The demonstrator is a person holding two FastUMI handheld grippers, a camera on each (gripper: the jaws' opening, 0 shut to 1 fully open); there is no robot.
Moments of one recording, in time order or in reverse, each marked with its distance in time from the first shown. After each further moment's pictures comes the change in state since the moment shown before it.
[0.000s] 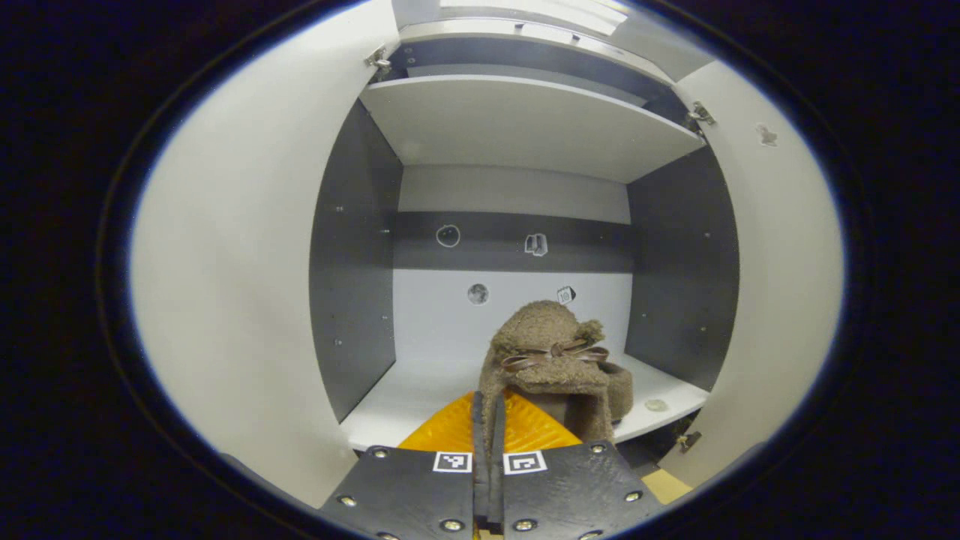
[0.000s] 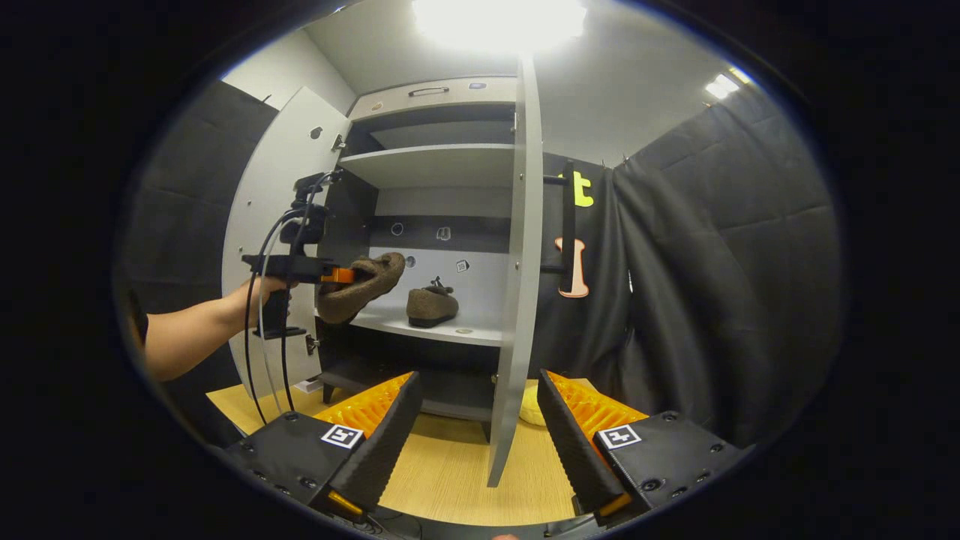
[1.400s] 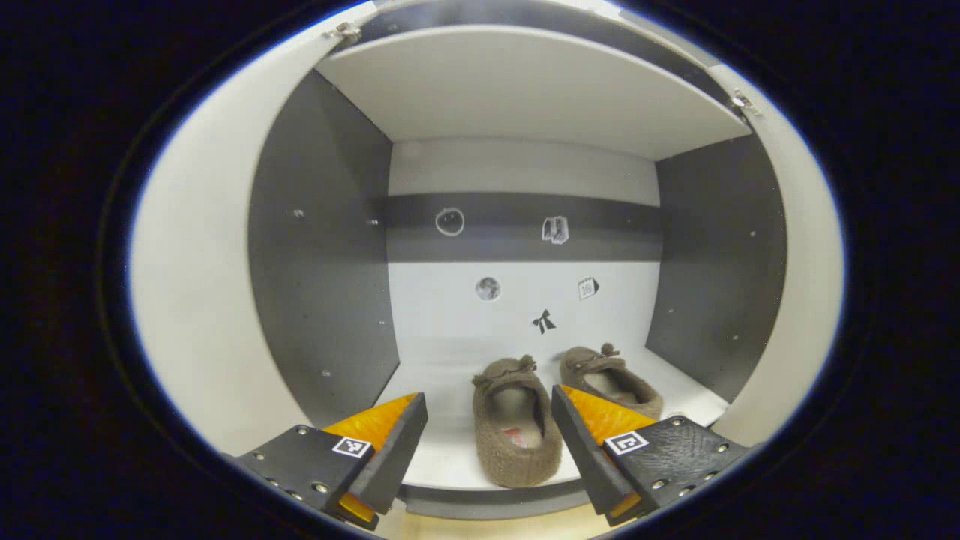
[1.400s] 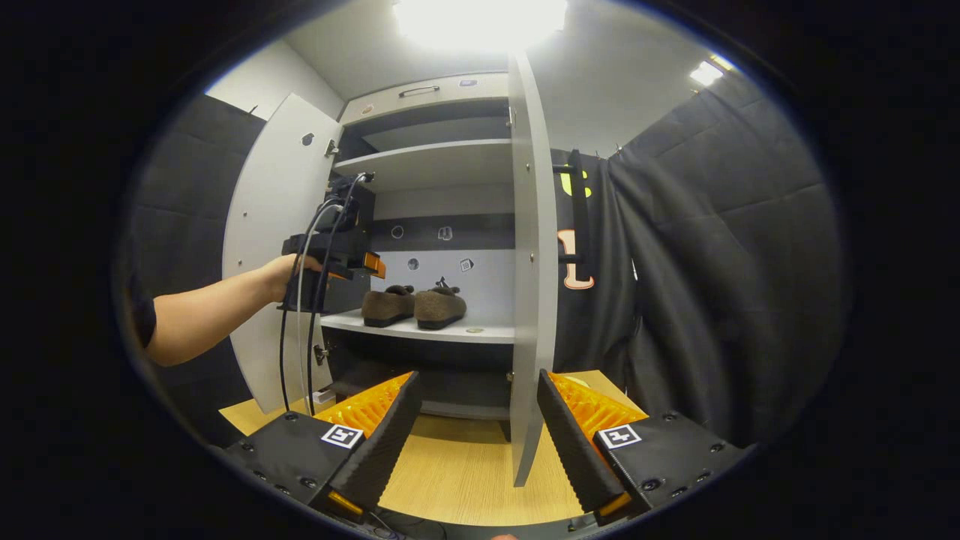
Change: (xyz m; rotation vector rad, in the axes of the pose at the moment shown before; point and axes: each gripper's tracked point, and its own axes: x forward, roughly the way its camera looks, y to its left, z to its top) left arm 0.014 0.011 0.034 0.027 0.110 0.016; right arm 0.000 0.019 0.007 0.061 -0.015 0.015
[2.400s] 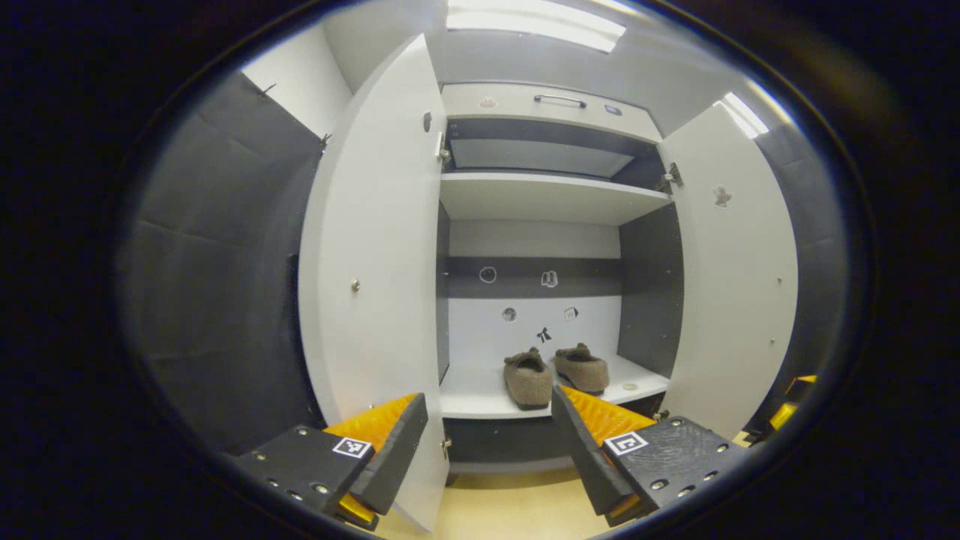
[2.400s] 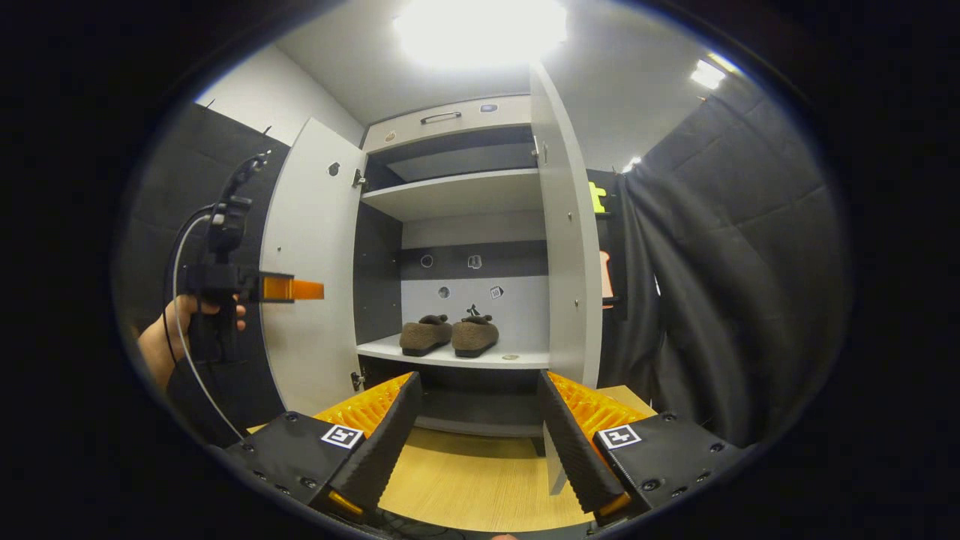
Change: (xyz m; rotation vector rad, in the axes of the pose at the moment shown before) left arm -0.244 0.037 -0.008 0.007 -0.170 0.034; right arm -0.011 0.039 0.038 0.043 -0.071 0.083
